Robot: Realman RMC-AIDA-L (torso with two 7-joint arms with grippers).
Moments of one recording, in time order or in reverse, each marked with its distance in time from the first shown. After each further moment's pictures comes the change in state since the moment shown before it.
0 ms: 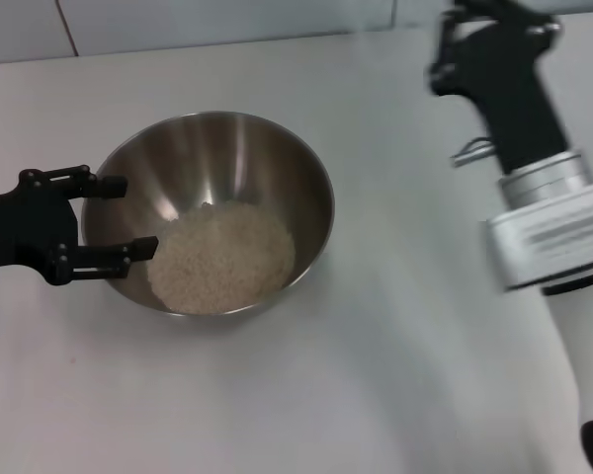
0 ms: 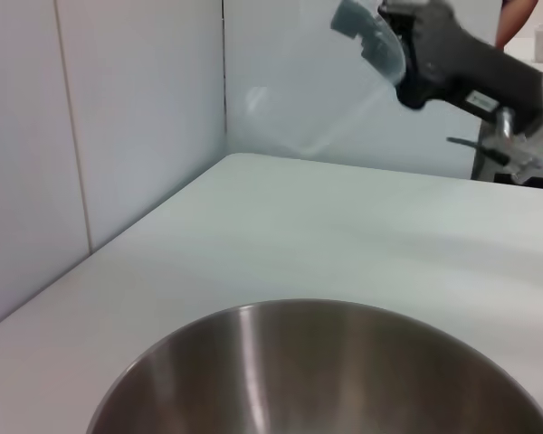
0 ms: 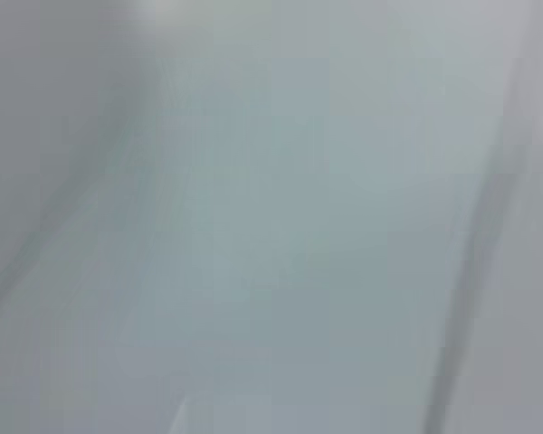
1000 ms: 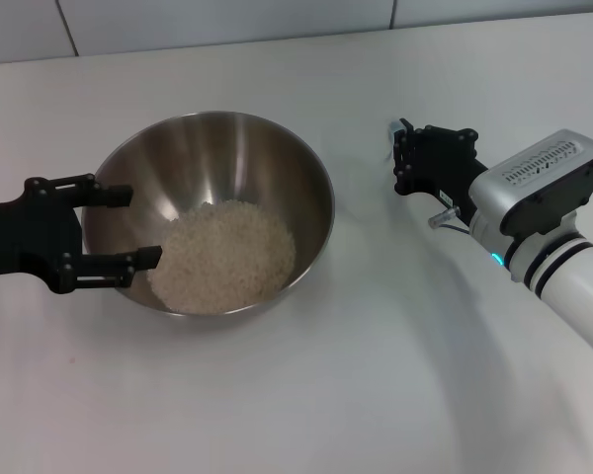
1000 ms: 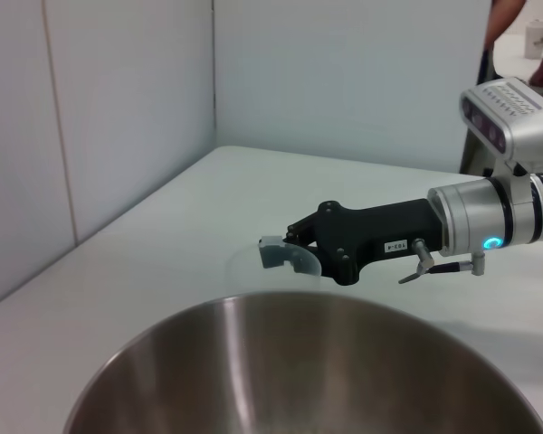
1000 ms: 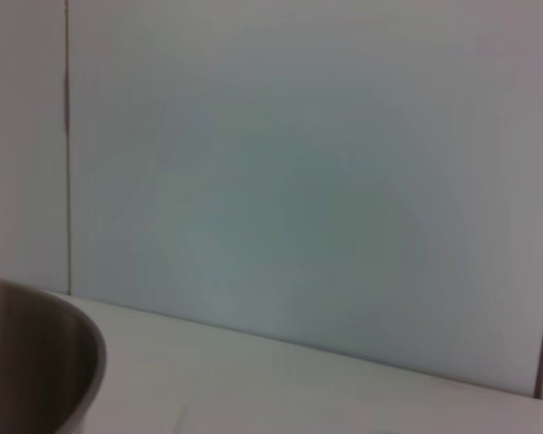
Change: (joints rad) left arm 0.005 0.001 0.021 -0.004 0.000 0.000 -0.001; right arm 0.101 -0.001 -0.055 -0.262 -0.111 0.599 0.592
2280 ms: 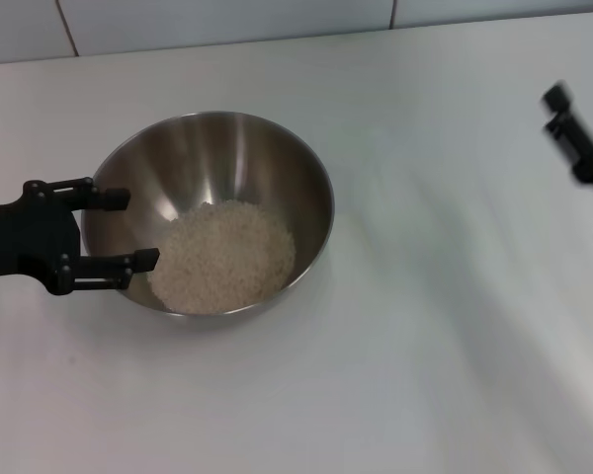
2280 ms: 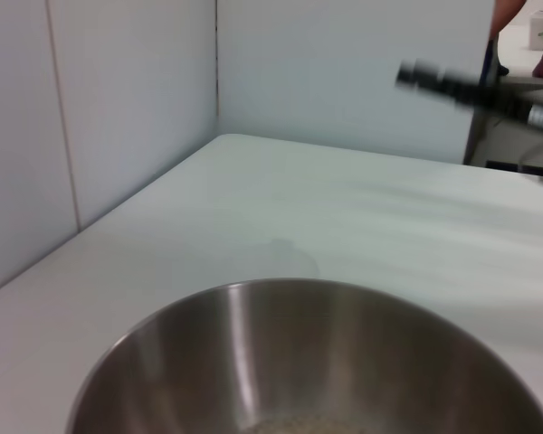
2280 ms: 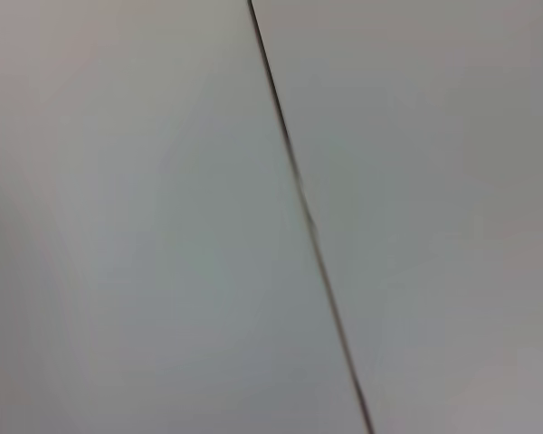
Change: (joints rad) left arm -0.001 0.003 0.004 0.005 0.014 -0.003 -0.023; right arm -0.296 -0.041 0.019 -0.046 -0.001 -0.670 0.324
